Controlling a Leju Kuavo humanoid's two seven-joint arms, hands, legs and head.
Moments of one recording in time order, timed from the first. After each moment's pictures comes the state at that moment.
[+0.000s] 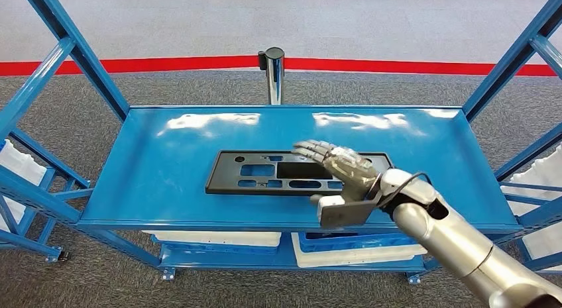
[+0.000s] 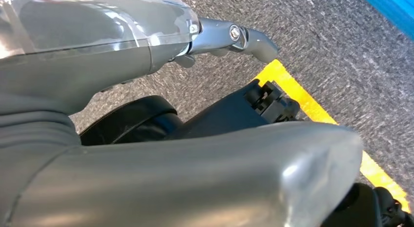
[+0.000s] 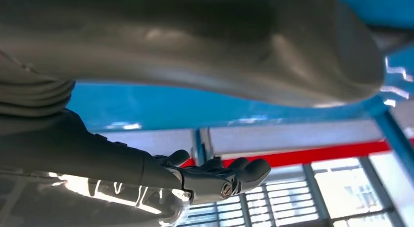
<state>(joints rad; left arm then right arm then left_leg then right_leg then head) -0.10 -0.20 0.36 -0.21 -0.92 0.07 -0.37 -0.55 -0.48 0.81 -1.57 0.36 0.16 -0.29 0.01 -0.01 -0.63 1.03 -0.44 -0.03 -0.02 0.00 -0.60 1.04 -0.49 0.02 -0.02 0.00</state>
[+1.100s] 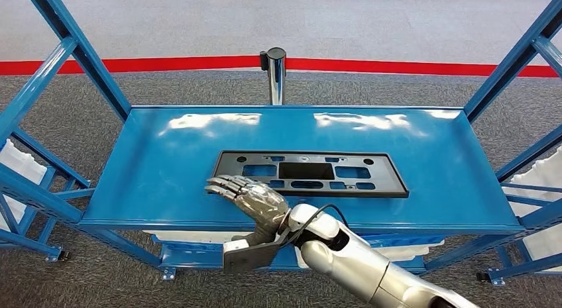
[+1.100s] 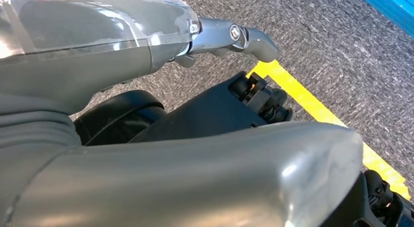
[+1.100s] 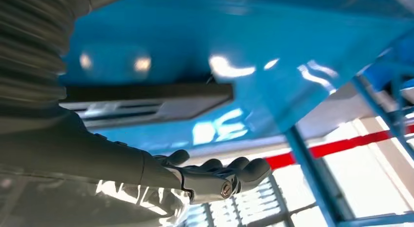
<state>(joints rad) -0.13 -0.22 0.35 -0.21 -0.96 0.05 -0.34 -0.54 -0.04 0.98 -1.28 0.52 -0.07 -0.25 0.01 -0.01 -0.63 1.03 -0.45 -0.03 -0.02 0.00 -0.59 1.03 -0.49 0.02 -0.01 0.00</state>
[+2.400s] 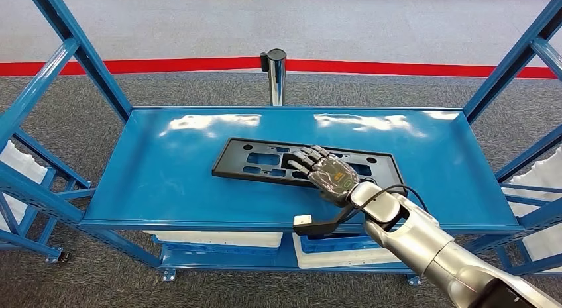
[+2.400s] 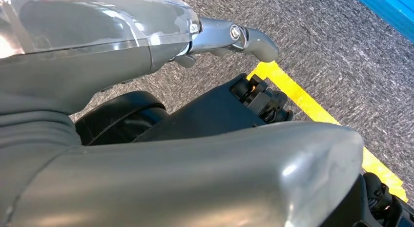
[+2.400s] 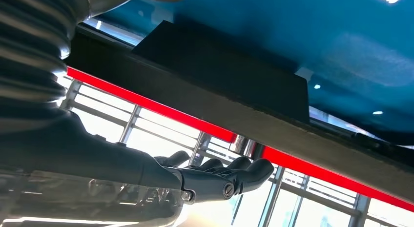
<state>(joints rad) -0.12 -0.22 0.34 -0.21 -0.94 0.06 -0.35 -0.62 -0.34 0.96 -1.18 1.00 -0.14 -0.15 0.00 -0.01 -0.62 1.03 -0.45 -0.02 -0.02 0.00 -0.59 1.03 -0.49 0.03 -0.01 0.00</state>
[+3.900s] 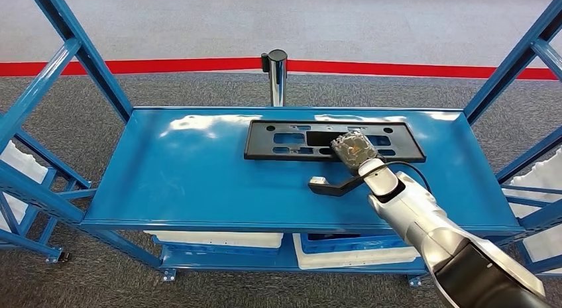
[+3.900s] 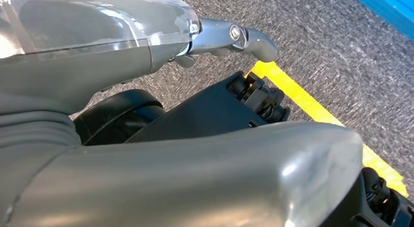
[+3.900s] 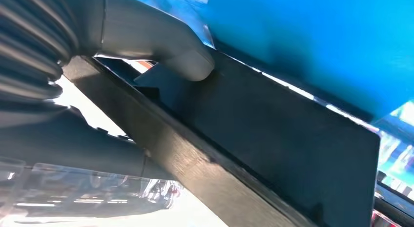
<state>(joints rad) -0.12 -0.22 0.32 -0.21 -0.95 0.05 -0.34 -0.82 -0.16 0.92 -0.57 1.20 -0.29 0.02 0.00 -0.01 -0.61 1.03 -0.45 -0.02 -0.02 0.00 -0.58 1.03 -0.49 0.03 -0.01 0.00</state>
